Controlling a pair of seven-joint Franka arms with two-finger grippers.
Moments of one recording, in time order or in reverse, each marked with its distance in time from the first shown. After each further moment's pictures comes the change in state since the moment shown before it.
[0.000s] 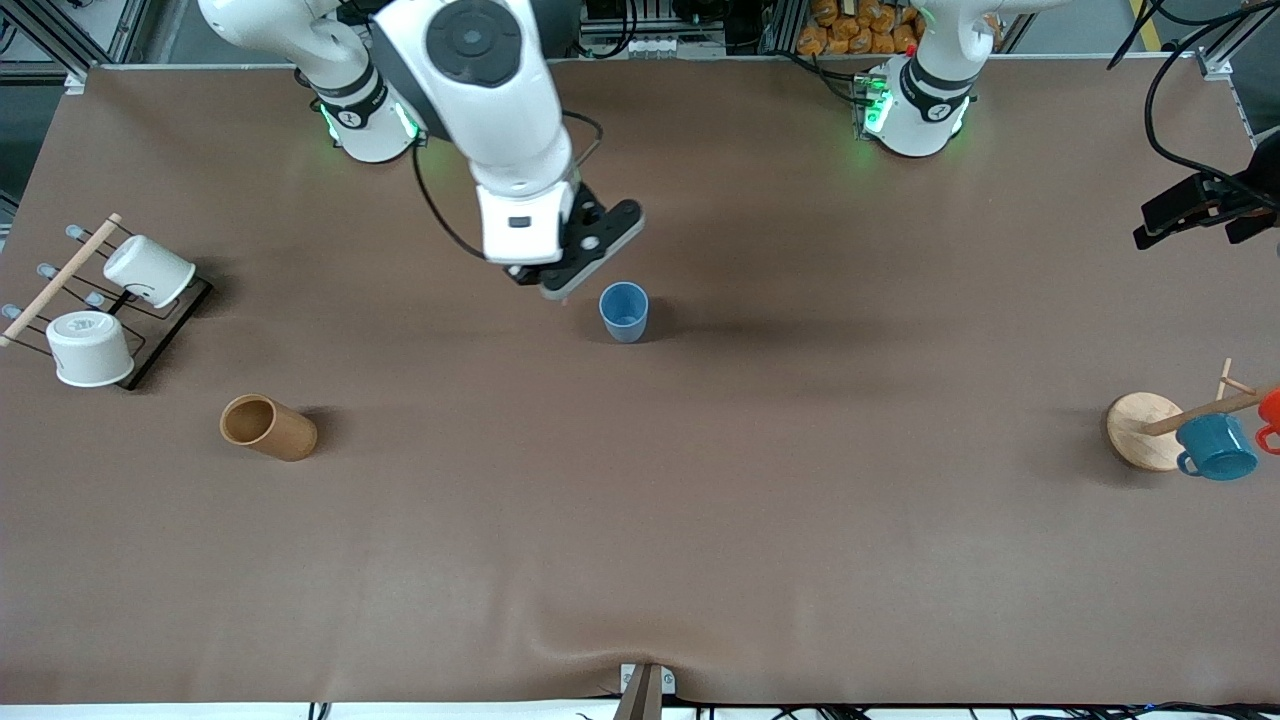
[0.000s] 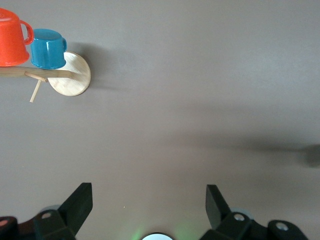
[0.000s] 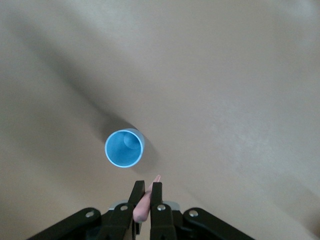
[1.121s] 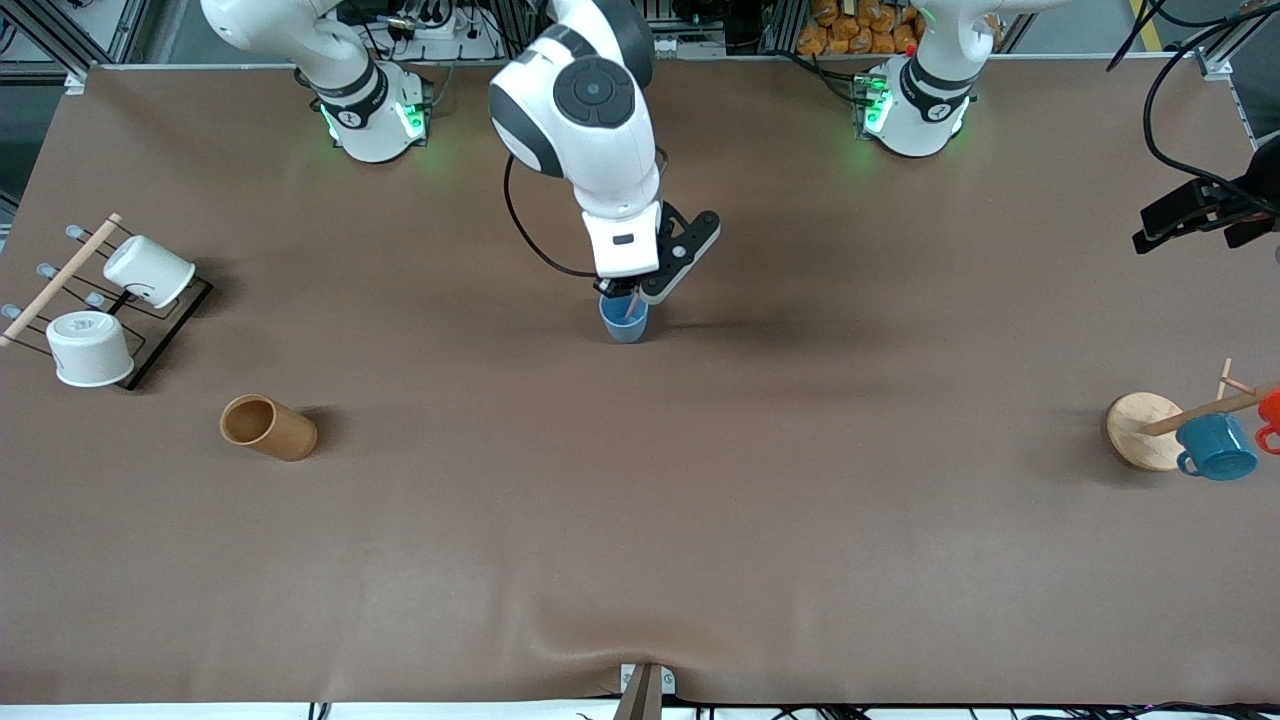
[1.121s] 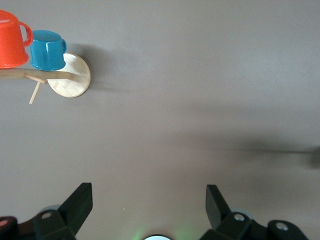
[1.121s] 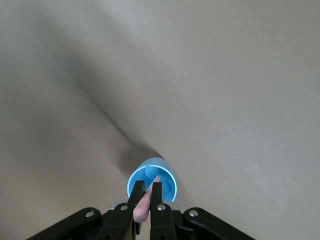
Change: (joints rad) left arm -0.001 0.004 -0.001 -0.007 0.000 0.013 0.001; right arm 0.098 0.116 0.000 -0.077 0.000 0.236 -0.007
